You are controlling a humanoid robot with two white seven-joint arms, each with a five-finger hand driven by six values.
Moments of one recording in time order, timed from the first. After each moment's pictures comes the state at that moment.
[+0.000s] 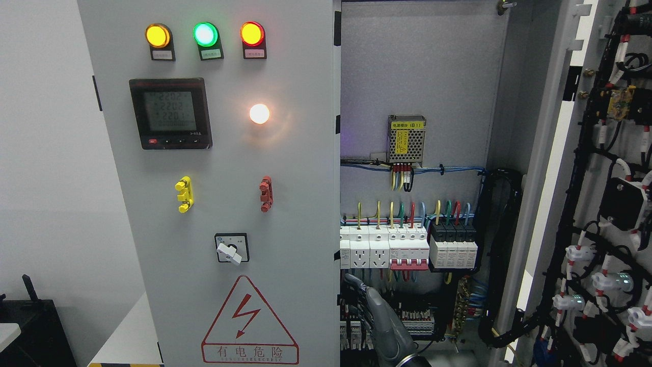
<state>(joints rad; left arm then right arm) 0.11 -0.04 0.19 0.00 -0.12 -0.20 -0.25 -0.52 -0.10 0.46 -1.39 -0.42 -0.01 0.05</state>
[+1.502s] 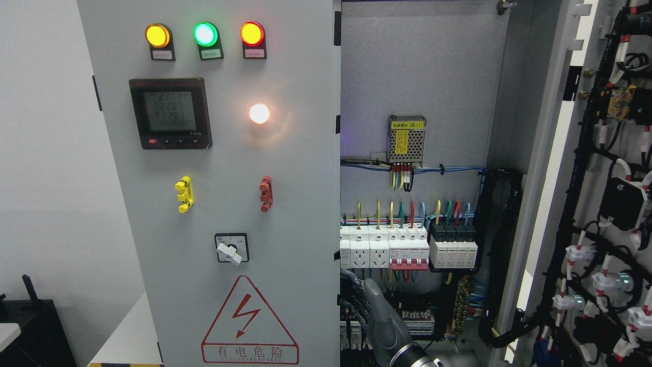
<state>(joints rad) 0.11 -0.04 0.19 0.00 -0.12 -0.21 -0.25 -0.56 -0.11 0.47 -1.37 -0.49 0.02 0.12</state>
